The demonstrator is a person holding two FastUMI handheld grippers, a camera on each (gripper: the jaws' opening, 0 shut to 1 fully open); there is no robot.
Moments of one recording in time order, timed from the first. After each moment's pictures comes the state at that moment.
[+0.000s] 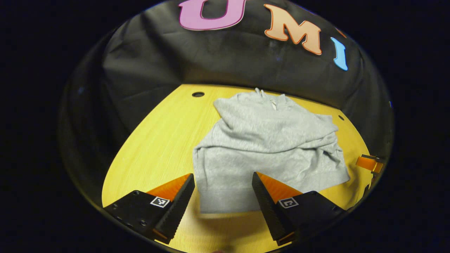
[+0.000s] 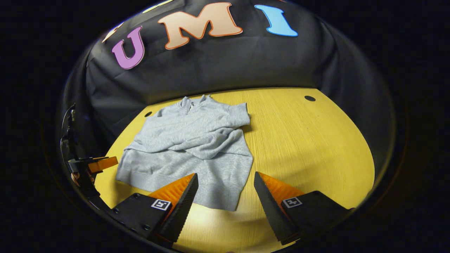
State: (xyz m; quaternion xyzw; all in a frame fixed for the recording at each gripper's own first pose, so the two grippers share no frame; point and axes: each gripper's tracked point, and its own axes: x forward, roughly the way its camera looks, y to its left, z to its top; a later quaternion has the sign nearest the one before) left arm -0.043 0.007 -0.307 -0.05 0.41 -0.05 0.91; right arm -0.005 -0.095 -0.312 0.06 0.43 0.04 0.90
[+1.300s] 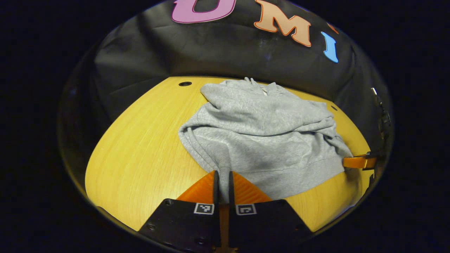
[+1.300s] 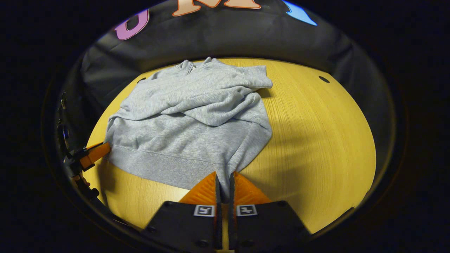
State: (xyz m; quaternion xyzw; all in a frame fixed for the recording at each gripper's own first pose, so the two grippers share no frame) left arm -0.049 -0.021 -0.339 -0.07 0.40 -0.10 0.91; right arm -0.028 -0.056 -0.379 0.00 0.54 0.04 0.84
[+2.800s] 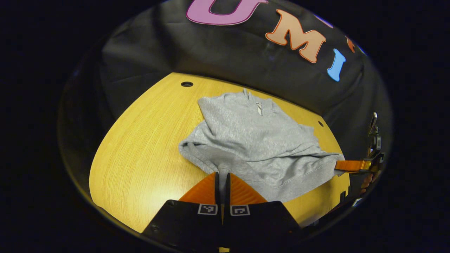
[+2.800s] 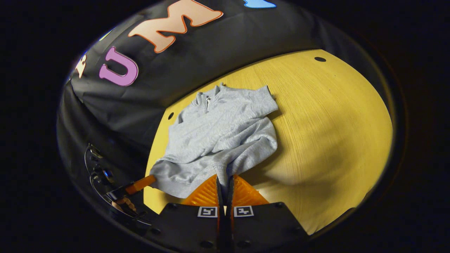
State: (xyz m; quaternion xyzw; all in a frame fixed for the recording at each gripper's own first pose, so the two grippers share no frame) left arm -0.005 -0.019 -0.262 -0.14 0.43 -0.12 0.88; right arm 0.032 -0.040 -0.267 0.25 0.52 0.09 0.81
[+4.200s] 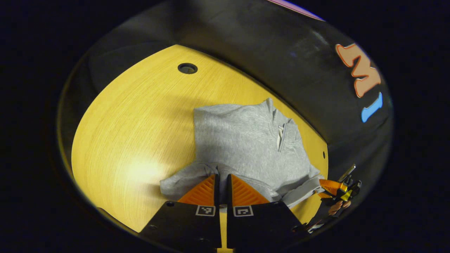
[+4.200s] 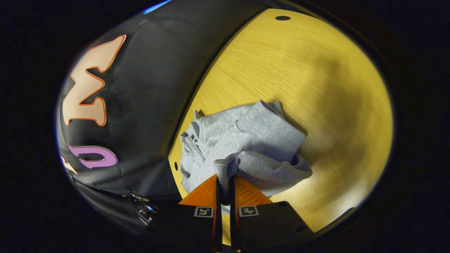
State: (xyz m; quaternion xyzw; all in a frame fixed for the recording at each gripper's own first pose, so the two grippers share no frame) left arm 0.149 -0.031 -0.321 -0.29 0.55 -0.07 0.78; right arm 0.189 -0.031 -0.341 0.47 0.54 -0.04 0.70
